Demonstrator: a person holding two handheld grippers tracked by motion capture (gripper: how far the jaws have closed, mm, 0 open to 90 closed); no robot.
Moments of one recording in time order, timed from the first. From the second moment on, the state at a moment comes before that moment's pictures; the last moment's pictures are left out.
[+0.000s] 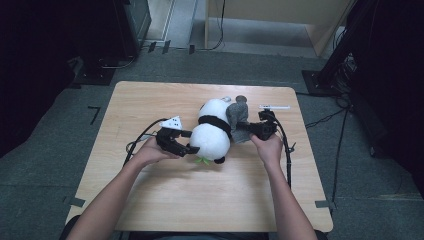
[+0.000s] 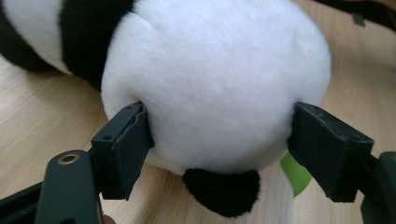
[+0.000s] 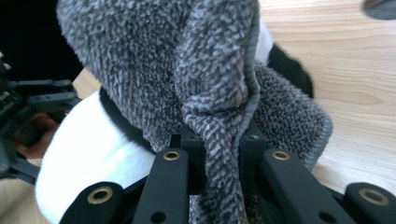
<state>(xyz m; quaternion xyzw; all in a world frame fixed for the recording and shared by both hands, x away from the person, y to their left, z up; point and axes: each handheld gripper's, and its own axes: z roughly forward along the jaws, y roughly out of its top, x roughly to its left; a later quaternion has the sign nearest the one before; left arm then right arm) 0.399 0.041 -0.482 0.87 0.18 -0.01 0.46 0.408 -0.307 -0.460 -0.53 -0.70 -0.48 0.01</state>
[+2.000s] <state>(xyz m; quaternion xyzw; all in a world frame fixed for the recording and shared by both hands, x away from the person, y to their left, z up) 0.391 0.055 -0.432 0.81 0.30 0.00 0.50 0.342 -0.205 -0.499 -0.43 -0.80 -0.42 0.07</state>
